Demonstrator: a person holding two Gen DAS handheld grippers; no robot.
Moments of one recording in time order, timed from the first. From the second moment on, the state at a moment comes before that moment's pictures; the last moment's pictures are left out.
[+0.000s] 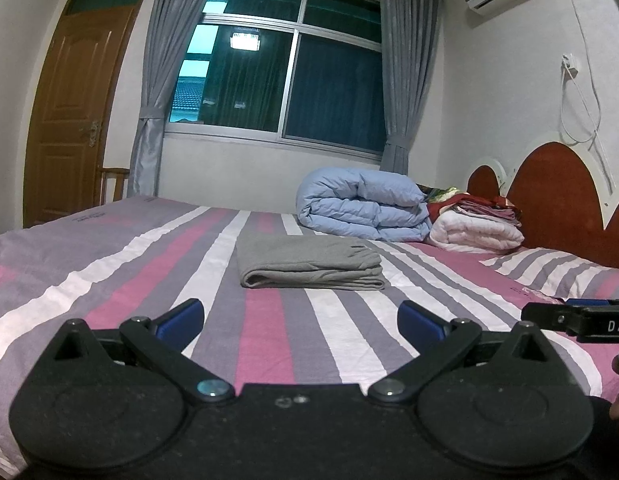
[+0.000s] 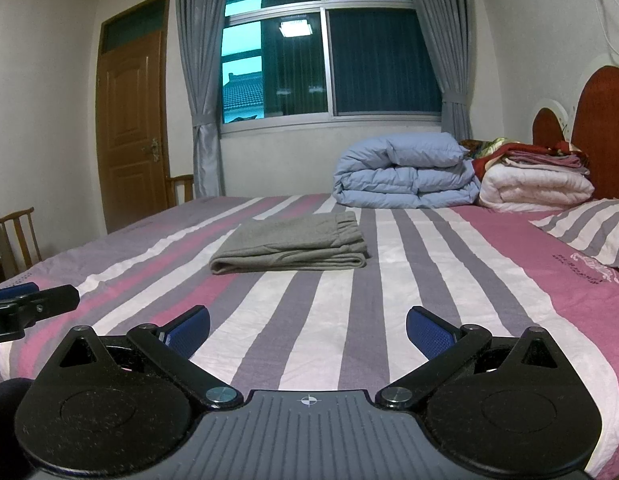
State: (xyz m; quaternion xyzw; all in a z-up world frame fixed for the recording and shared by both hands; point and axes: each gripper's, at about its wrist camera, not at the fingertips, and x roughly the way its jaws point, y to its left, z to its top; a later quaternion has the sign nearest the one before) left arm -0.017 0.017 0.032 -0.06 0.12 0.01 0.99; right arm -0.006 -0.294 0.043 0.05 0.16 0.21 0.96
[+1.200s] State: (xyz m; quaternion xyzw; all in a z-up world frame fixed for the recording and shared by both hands) left arm -0.017 0.023 0.033 -0.06 0.10 0.01 0.99; right arm -0.007 -0.294 0.043 0.05 0.17 0.21 0.96
